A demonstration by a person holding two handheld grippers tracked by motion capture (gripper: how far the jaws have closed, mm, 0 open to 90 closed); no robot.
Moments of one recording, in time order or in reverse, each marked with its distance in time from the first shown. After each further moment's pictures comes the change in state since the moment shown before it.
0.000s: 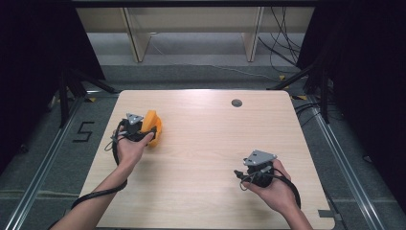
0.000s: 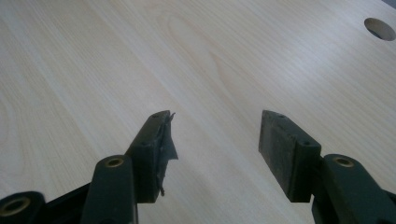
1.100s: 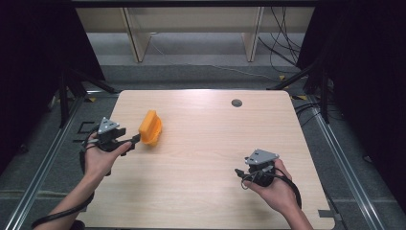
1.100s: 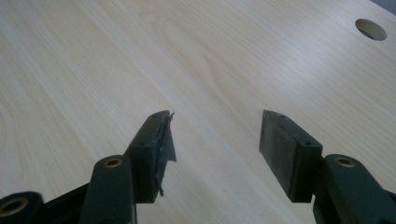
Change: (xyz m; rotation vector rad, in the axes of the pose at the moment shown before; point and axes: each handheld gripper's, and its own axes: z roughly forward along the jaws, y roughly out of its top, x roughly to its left) left arm 0.048 -0.012 -0.078 -0.026 -0.141 0.041; right arm -0.003 0.000 -0.002 -0.026 -0.015 0.011
